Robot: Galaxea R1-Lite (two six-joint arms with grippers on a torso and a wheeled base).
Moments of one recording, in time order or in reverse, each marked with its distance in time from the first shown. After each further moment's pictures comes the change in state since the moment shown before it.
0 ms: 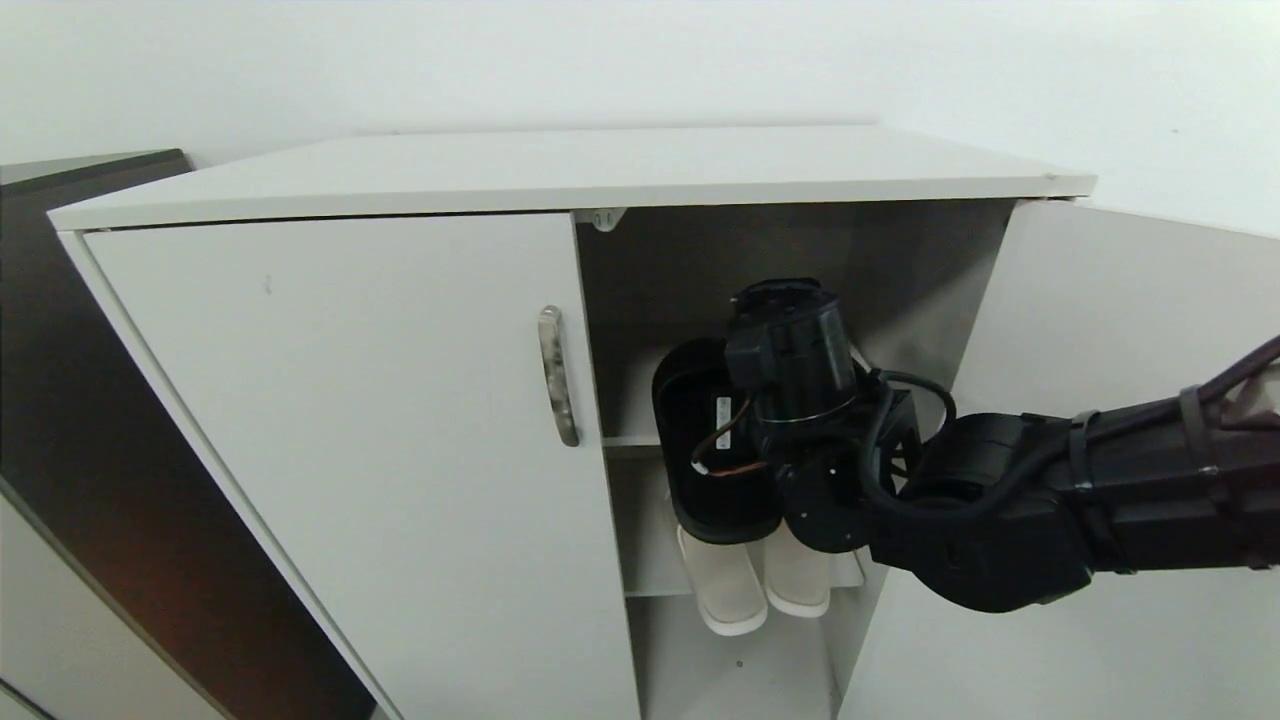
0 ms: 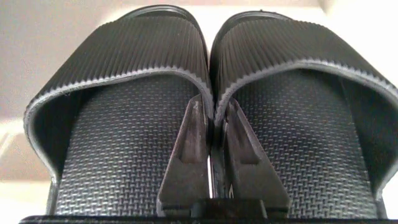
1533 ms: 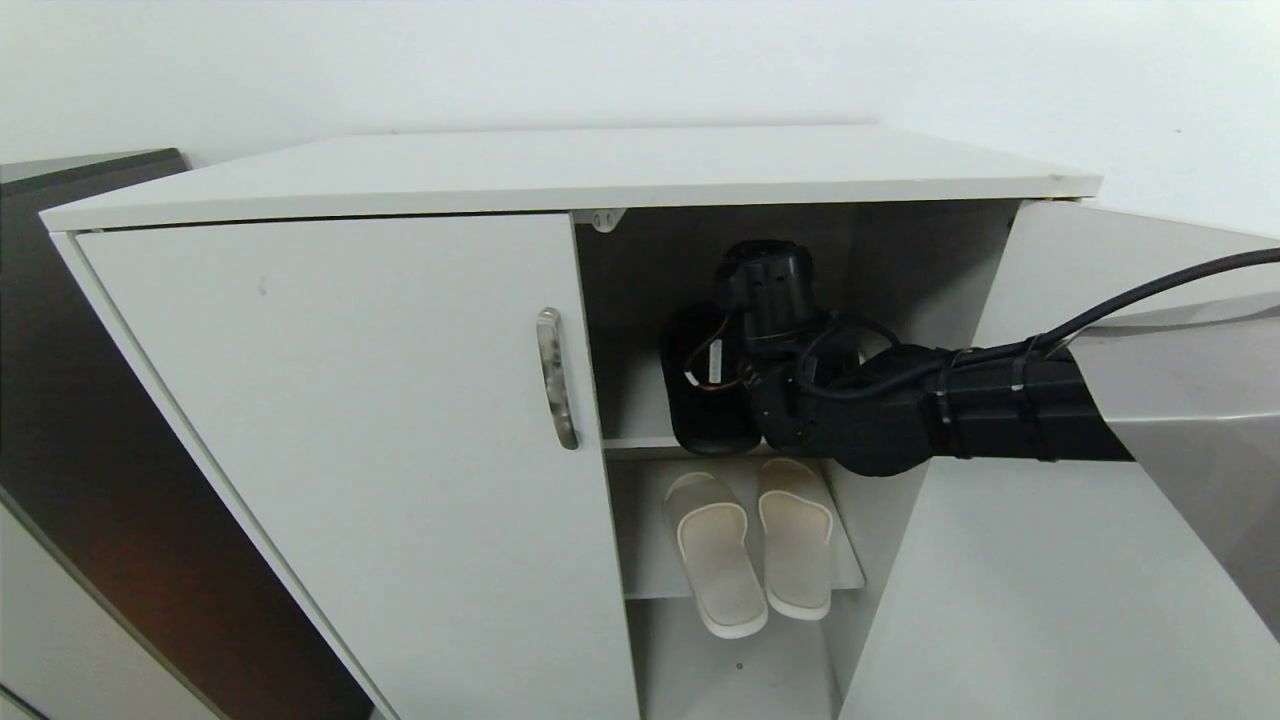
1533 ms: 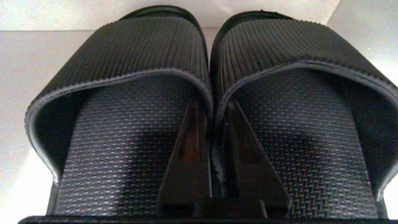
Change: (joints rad) left arm 0.000 0.000 0.000 0.000 0.002 -0.003; right arm -0.127 0.217 -0.398 0.126 0.074 -0.053
